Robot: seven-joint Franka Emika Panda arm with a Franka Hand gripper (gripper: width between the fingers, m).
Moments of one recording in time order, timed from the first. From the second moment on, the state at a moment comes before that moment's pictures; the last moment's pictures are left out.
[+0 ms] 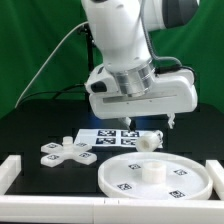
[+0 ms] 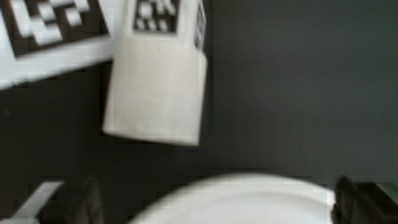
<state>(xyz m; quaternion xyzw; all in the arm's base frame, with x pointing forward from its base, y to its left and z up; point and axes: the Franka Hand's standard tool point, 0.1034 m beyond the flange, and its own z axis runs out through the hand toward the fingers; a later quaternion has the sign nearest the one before) 0.452 0.039 0.061 -0.95 0.16 0.23 0.15</state>
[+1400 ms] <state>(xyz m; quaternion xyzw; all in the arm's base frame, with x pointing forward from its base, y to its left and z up) 0.403 0.044 0.014 -0.86 0.15 0.45 0.19</state>
